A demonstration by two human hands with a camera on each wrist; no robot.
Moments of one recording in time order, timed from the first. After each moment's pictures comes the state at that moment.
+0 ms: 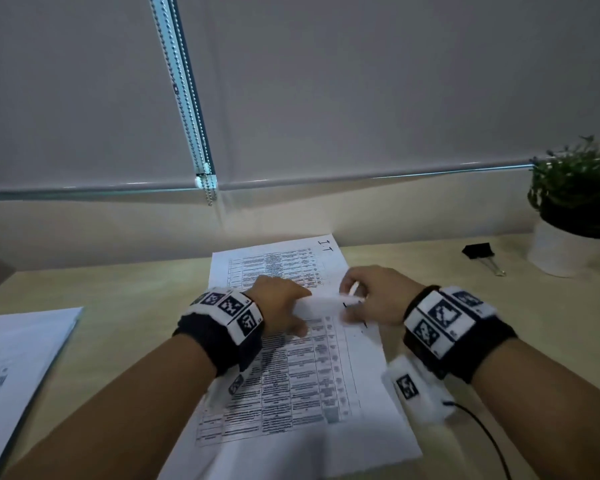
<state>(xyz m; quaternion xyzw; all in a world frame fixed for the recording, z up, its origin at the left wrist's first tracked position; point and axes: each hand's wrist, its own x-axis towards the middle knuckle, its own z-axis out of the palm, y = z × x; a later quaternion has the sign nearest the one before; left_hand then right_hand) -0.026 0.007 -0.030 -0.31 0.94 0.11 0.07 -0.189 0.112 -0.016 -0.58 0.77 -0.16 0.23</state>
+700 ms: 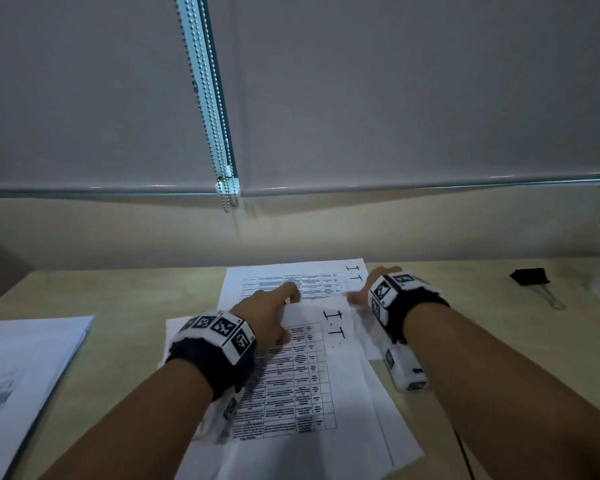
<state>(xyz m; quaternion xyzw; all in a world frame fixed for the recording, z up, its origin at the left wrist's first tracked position) 0.000 -0.045 -0.051 -0.42 0.88 0.22 0.03 -0.210 -0.003 -0.056 -0.50 0.85 0.04 0.14</state>
